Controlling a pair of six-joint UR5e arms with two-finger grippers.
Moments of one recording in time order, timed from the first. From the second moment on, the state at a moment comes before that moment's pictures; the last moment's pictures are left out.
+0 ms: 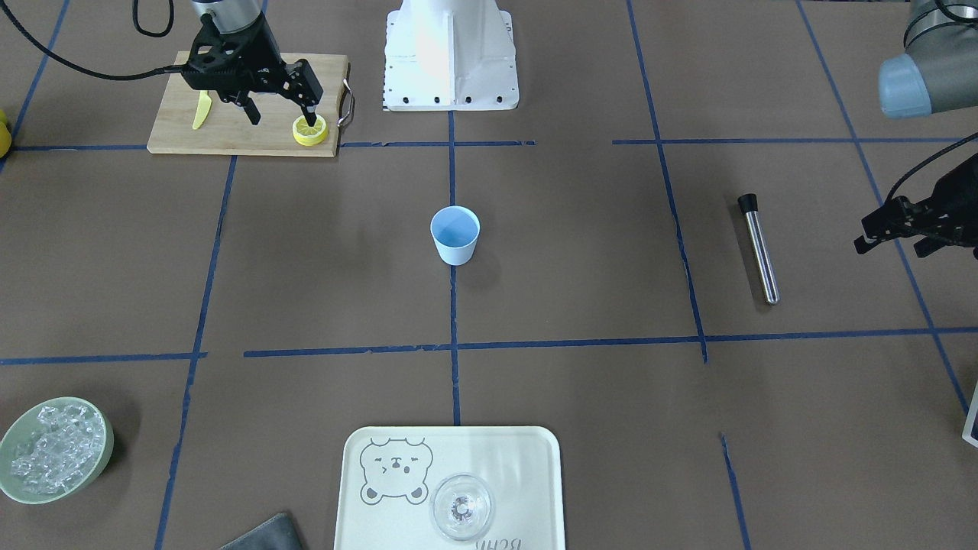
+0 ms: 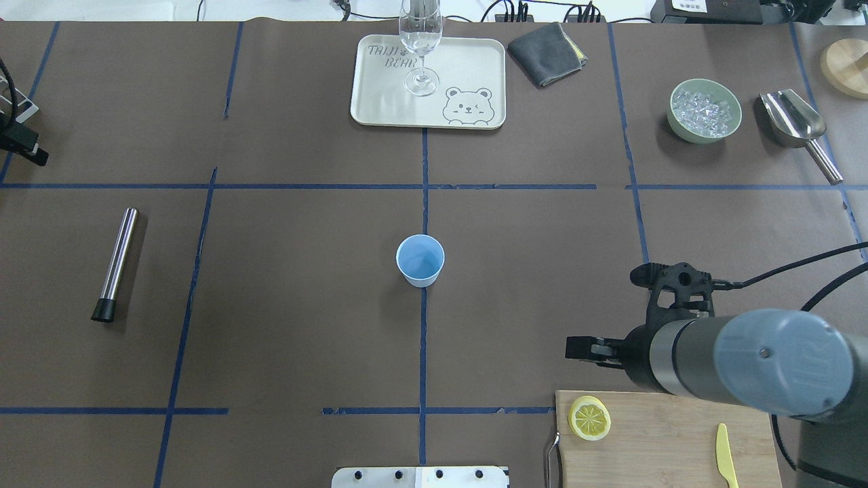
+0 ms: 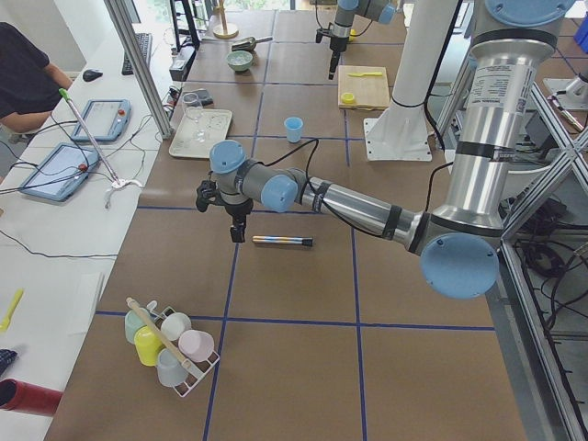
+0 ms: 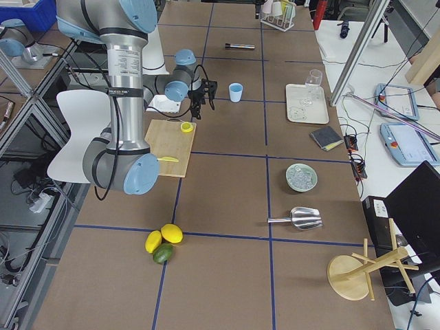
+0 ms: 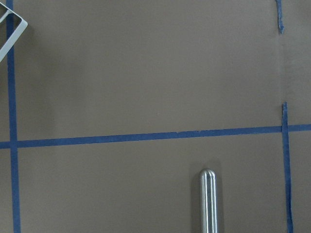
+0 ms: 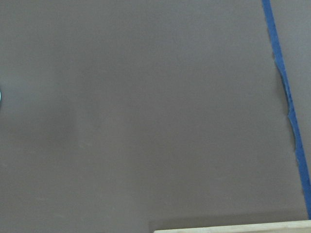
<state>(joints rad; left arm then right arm) -1.25 -1.72 -1.72 -1.68 -2.37 -0.46 0.28 -1.53 2.28 -1.46 1.64 1.54</state>
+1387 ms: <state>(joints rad) -1.23 -1.76 -1.72 -1.68 -2.37 -0.48 0.14 -1.49 2.13 -1.46 1.60 1.60</state>
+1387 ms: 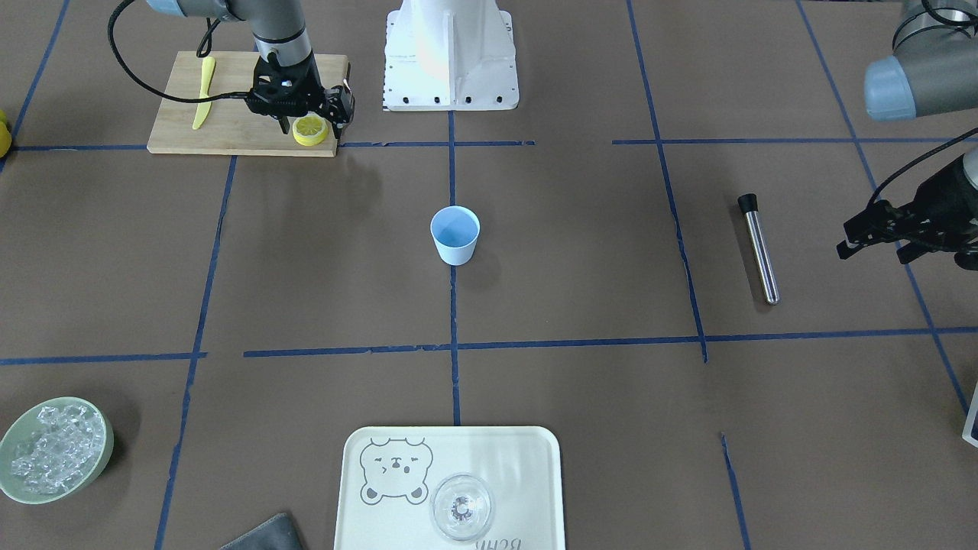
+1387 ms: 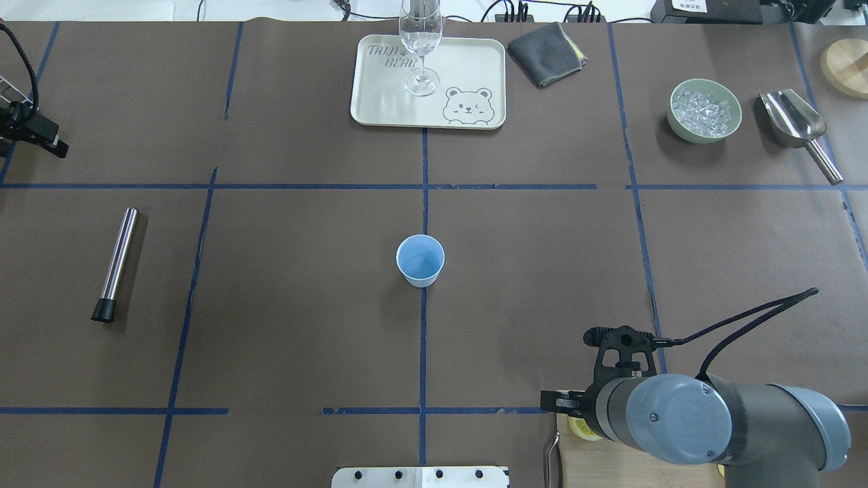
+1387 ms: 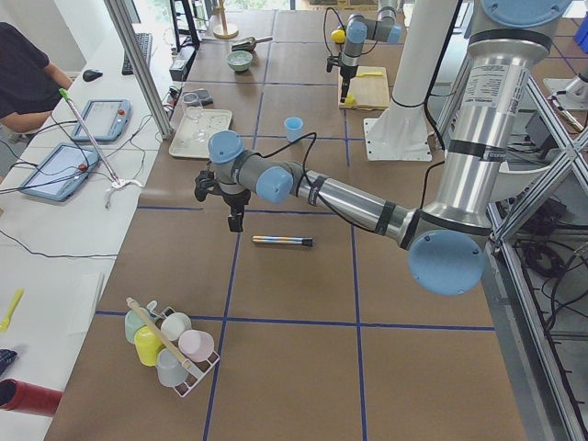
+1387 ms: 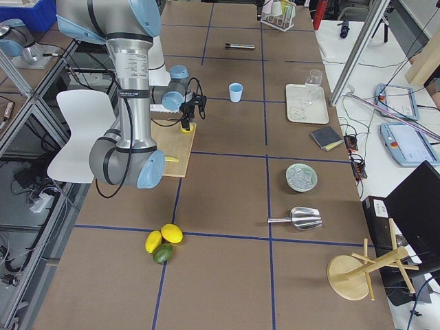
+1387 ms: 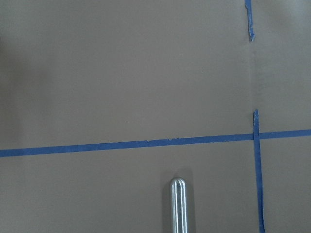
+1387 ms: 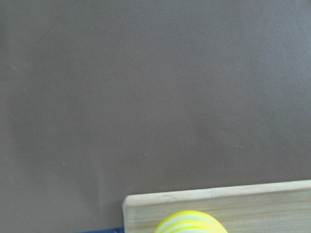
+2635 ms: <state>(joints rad) -1.23 -1.76 -1.74 -1.68 -2.37 -0.48 0.14 -1.50 2.15 -1.46 1.62 1.60</state>
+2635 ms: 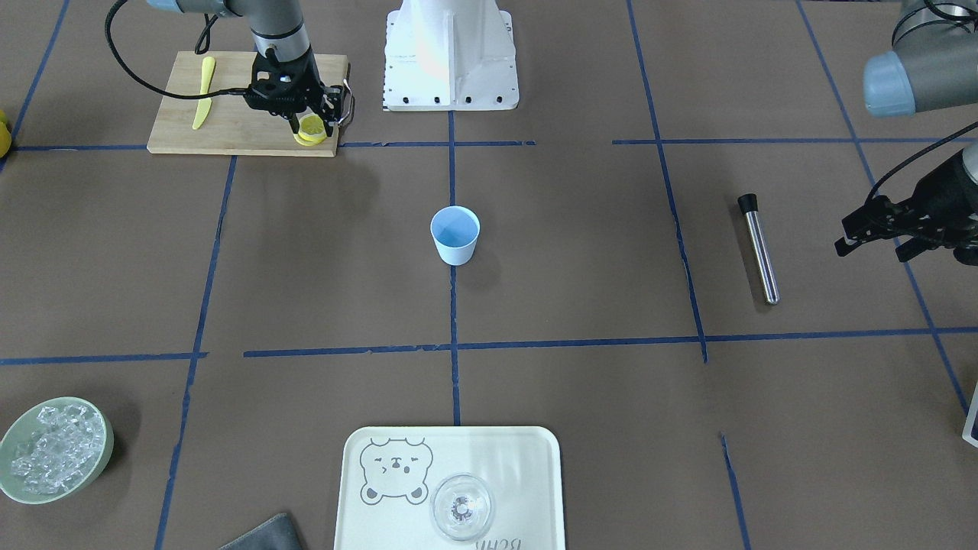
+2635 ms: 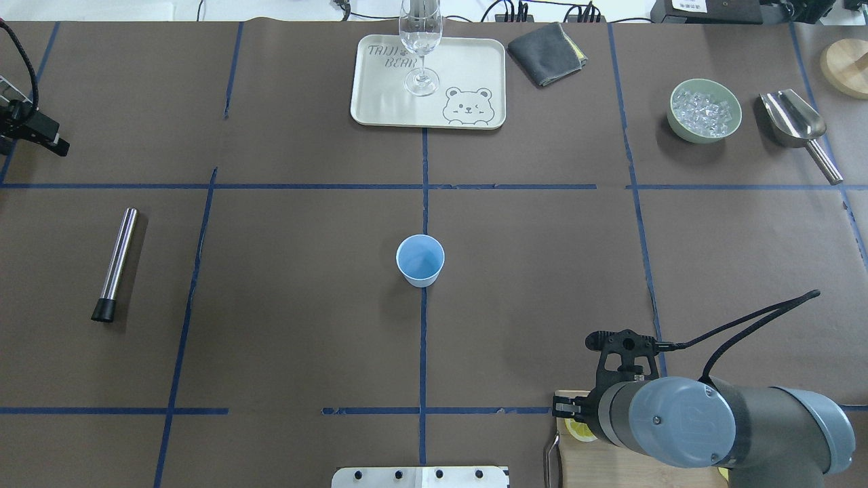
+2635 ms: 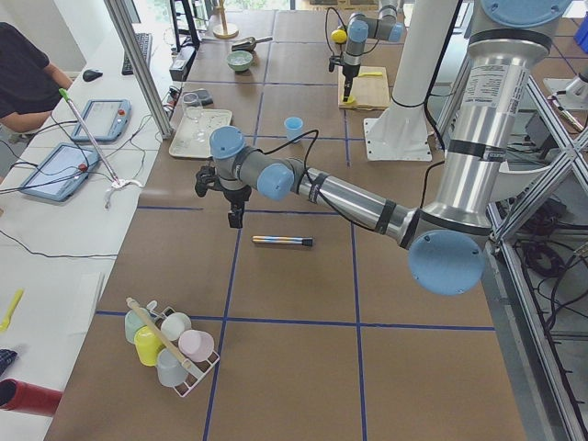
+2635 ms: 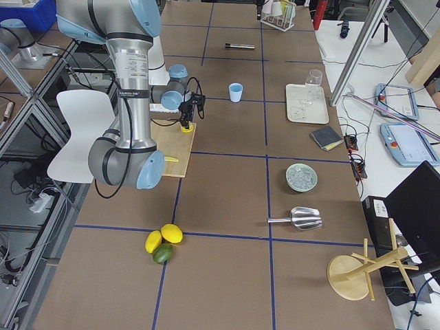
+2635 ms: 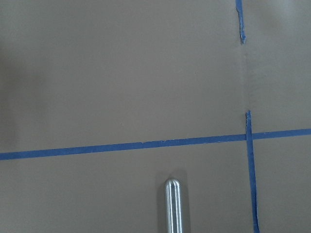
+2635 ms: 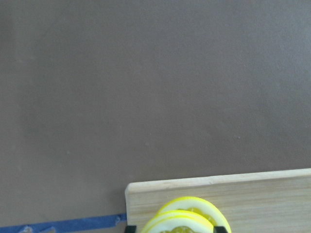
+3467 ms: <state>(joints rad) -1.23 -1.76 -1.75 -1.68 -2.37 -0.50 0.14 -1.53 2.18 -1.46 1.62 1.60</state>
